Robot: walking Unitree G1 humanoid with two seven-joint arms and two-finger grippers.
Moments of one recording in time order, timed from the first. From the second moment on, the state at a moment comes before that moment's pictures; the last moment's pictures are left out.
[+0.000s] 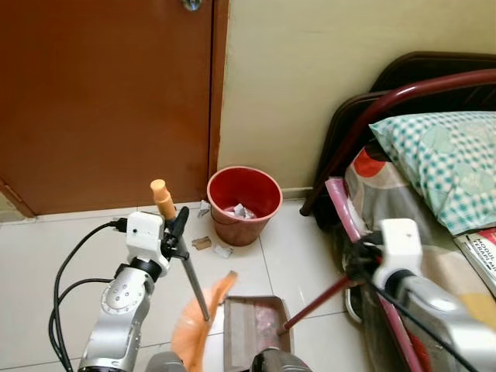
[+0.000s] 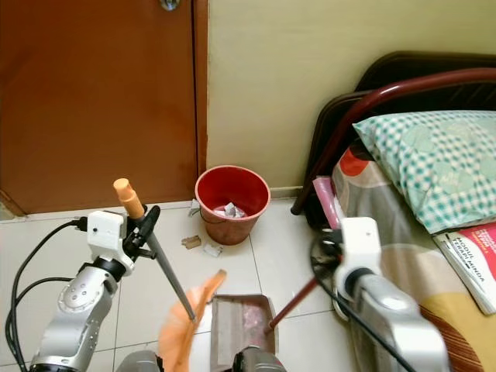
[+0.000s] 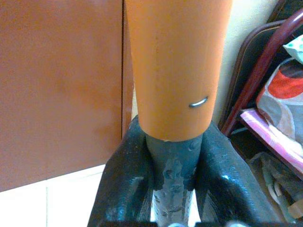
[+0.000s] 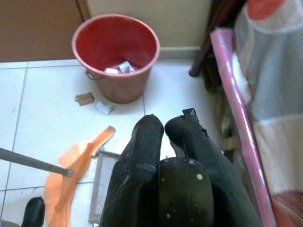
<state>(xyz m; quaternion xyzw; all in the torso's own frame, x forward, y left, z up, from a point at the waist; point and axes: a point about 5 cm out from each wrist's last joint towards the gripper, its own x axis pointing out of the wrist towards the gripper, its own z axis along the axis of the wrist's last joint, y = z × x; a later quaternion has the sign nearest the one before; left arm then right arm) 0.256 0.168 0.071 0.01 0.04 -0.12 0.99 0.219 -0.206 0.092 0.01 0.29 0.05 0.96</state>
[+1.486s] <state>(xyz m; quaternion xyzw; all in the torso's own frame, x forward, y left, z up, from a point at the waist) 0.274 0.183 0.074 0.02 0.05 -0.06 1.00 0.317 -0.195 0.124 -0.01 0.08 -0.01 1.00</state>
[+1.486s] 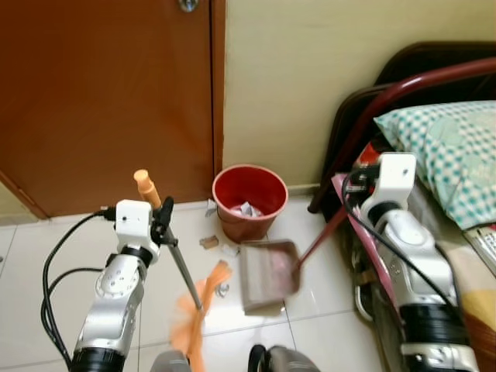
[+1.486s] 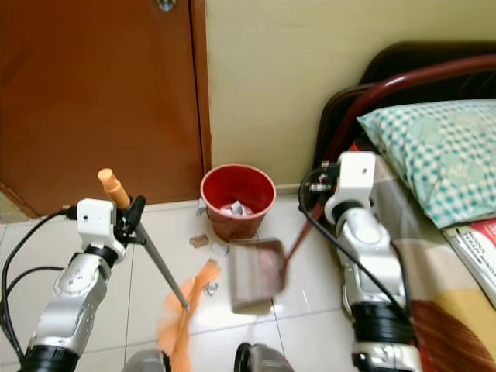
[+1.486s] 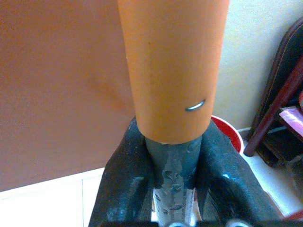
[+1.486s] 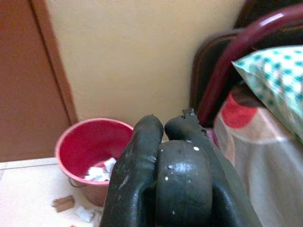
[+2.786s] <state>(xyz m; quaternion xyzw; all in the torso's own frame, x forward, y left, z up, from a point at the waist) 0.303 0.164 0.137 -0.20 -0.02 -0.01 0.98 0.341 -0.131 0.071 -0.03 0.11 -0.02 0.99</state>
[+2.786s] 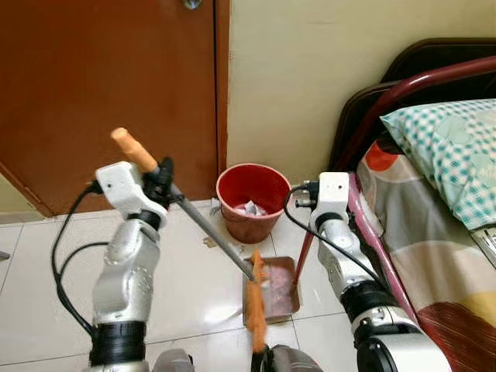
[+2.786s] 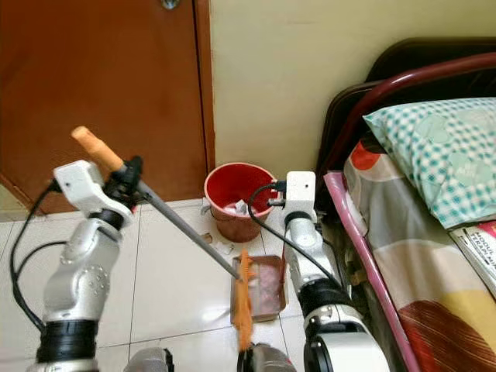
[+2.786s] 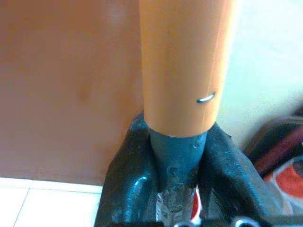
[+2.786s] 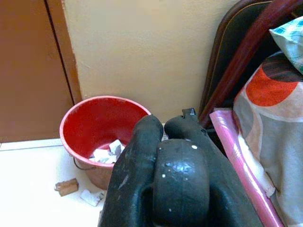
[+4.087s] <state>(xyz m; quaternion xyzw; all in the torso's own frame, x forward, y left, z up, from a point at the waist) 0.269 0.205 0.116 0.02 0.00 -0.05 1.00 0.302 -0.181 0.055 0.04 0.10 -0.04 0.99</state>
